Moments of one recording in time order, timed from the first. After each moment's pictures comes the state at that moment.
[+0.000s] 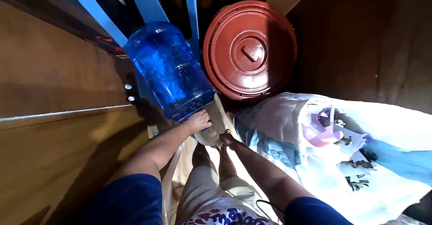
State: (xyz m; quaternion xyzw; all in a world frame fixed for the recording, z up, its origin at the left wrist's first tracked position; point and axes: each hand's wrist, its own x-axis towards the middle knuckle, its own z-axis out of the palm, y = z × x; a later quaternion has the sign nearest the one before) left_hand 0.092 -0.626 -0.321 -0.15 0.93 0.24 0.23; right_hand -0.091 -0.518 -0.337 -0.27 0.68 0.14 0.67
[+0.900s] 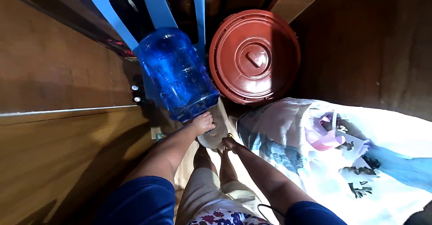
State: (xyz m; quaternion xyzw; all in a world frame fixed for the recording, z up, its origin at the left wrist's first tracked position) left_hand 0.084 -0.624 -0.320 -0.17 0.92 0.22 0.29; right_hand -0.091 -0.511 -0.350 -0.23 0.69 0.14 0.67
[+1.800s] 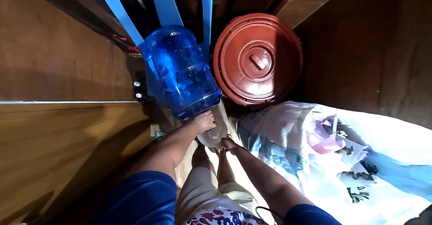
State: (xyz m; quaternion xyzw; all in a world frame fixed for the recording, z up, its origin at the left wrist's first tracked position) left_hand 0.086 -0.623 -0.324 -0.18 0.92 0.21 0.27; right_hand -0.083 -0.508 -0.344 -0.20 0.70 0.09 0.68
